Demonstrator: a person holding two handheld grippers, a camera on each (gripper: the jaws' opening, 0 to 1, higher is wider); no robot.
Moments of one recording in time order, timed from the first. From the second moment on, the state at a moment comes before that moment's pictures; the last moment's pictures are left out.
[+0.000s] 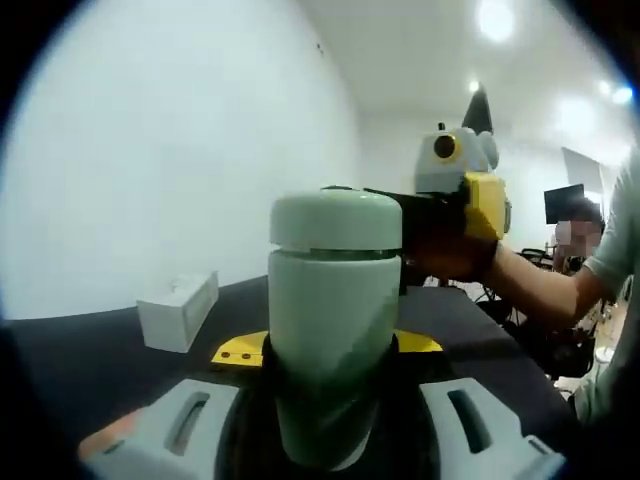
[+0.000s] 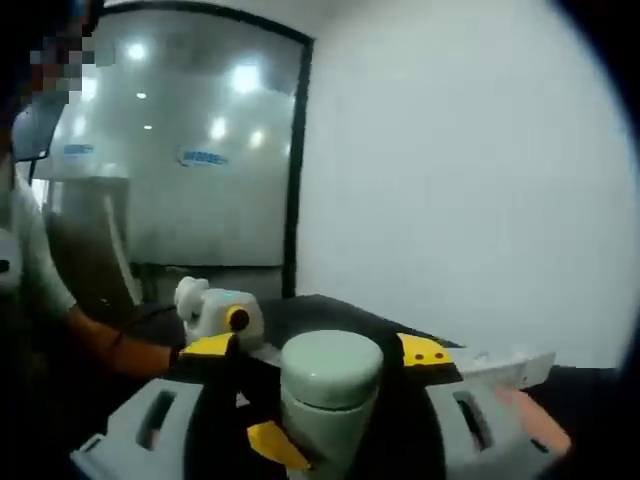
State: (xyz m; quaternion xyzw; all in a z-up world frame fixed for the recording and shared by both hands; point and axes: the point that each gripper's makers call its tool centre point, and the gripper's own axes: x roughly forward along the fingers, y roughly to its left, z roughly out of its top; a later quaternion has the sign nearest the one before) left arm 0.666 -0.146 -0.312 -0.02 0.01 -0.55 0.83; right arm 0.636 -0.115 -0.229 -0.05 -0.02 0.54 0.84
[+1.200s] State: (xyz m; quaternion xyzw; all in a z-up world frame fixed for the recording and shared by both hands) left arm 0.666 -0.146 -0.313 -0.02 0.01 -0.55 0.83; right arm 0.657 -0.111 -0.242 -0.04 0.02 0.44 0.90
